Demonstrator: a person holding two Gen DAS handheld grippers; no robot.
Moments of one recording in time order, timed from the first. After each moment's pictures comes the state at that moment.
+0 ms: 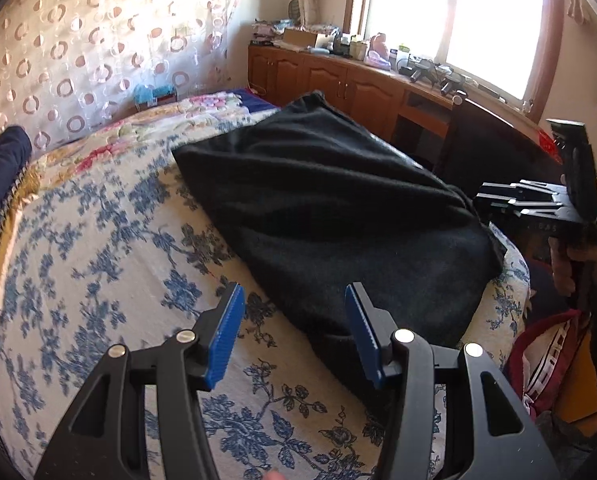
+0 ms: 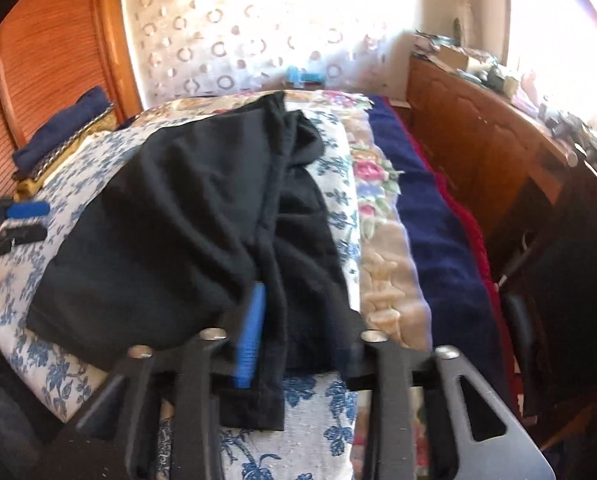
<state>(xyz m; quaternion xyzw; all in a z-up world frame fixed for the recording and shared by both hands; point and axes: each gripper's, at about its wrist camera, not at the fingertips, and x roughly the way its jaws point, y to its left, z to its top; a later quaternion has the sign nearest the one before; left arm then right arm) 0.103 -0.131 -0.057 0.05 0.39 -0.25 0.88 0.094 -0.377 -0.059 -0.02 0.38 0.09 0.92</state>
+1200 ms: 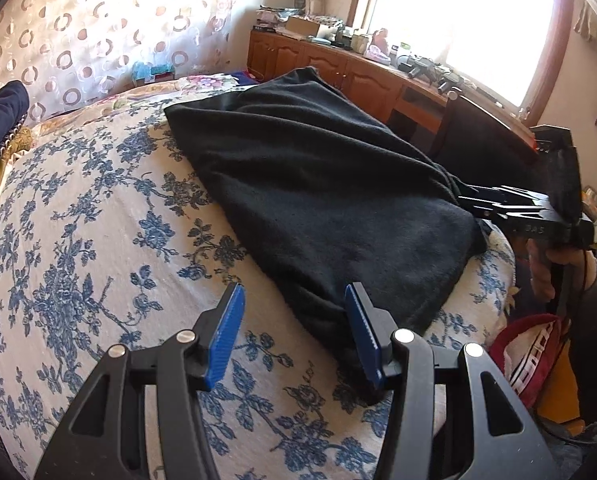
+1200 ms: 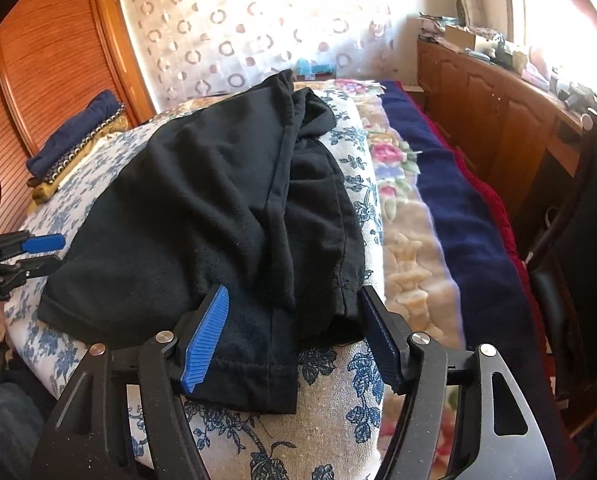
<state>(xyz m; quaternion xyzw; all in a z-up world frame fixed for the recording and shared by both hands) 0.069 -0.129 -0.072 0.02 0.41 -0.26 0.87 0.086 -0.379 -0.083 0.01 0.39 0.13 0.91</state>
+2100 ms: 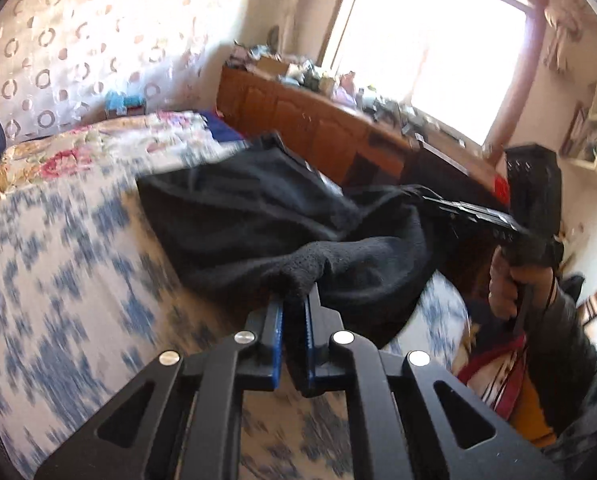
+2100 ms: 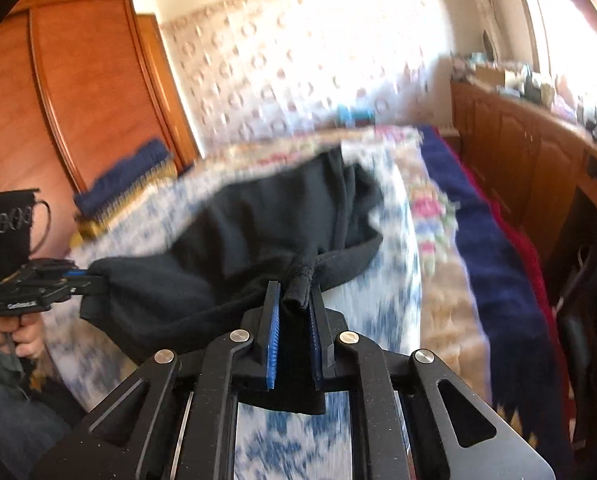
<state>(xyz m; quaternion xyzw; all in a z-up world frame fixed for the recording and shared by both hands) 0.103 -0.123 -0.014 -0.04 0.34 -0.32 0.88 0.096 -0.373 -0.018 0.04 0.29 0.21 0.93</state>
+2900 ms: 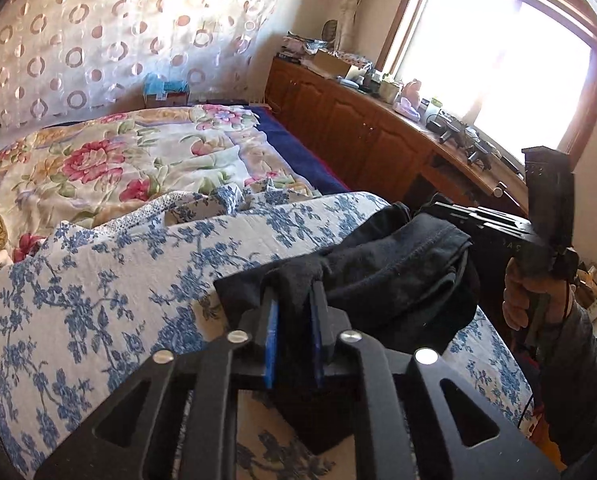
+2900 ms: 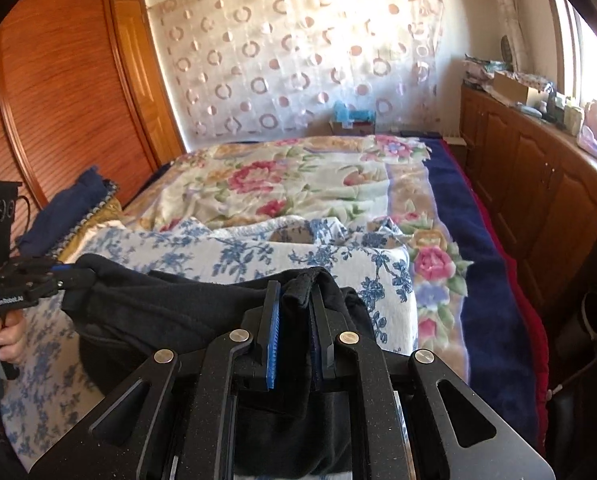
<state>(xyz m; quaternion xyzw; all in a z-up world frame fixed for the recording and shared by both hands) 0.281 -0.101 -0.019 -0.05 0.38 -0.26 0.89 0.311 -0.343 -0.018 0.00 0.34 0.19 0.92</state>
